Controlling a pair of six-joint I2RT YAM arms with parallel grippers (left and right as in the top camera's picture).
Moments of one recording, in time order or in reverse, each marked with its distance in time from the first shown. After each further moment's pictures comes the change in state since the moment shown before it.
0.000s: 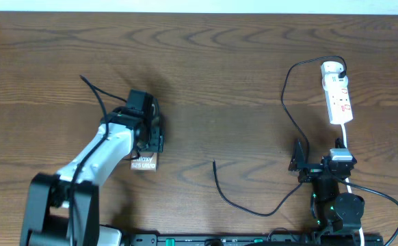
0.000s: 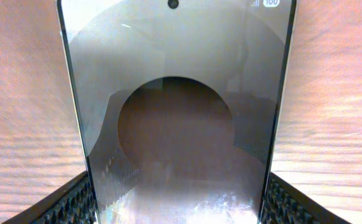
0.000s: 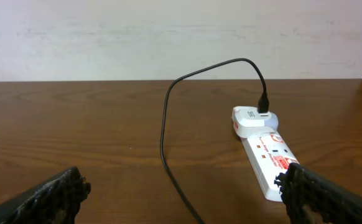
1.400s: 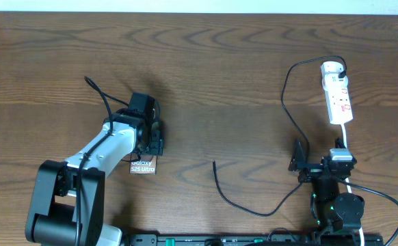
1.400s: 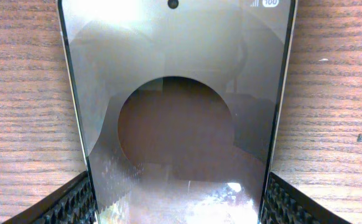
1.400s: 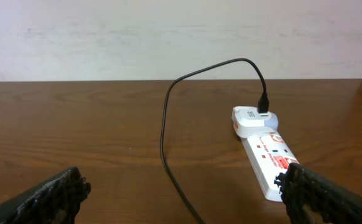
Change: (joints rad) left arm 0.000 0.089 -0.032 0.030 -0.024 0.000; right arm 0.000 0.000 0.000 0.000 0.000 0.000
